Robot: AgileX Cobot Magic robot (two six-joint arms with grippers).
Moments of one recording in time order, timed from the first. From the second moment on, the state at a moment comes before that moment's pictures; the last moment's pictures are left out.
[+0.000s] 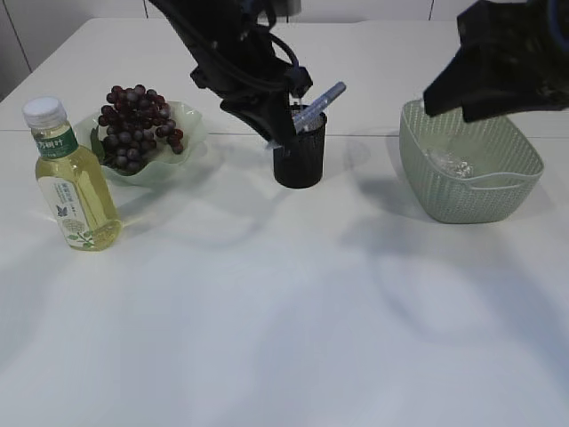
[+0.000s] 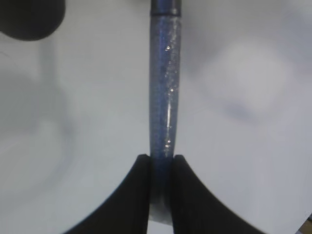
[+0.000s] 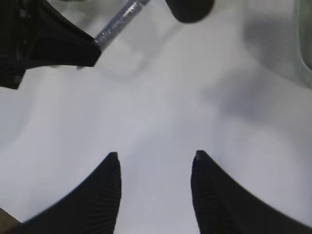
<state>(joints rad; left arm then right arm) -0.53 2.18 -2.11 -0.34 1.24 0.18 0.17 1.37 -1.25 0.48 0.95 -0.20</state>
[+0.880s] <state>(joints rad) -0.53 1.99 -2.11 -0.42 1.25 0.17 0.17 1.46 -1.24 1.19 0.69 -0.39</state>
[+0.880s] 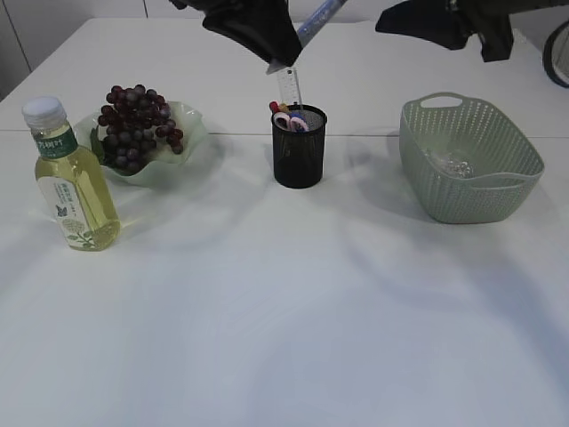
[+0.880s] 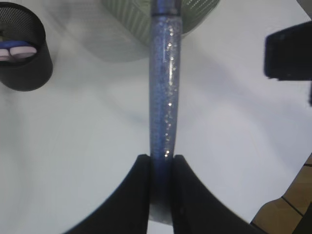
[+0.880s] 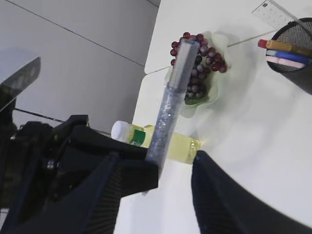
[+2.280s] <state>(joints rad) -0.57 1.96 -2.11 -0.52 1.25 0.18 0.17 1.52 -1.24 1.41 0.60 -0.54</state>
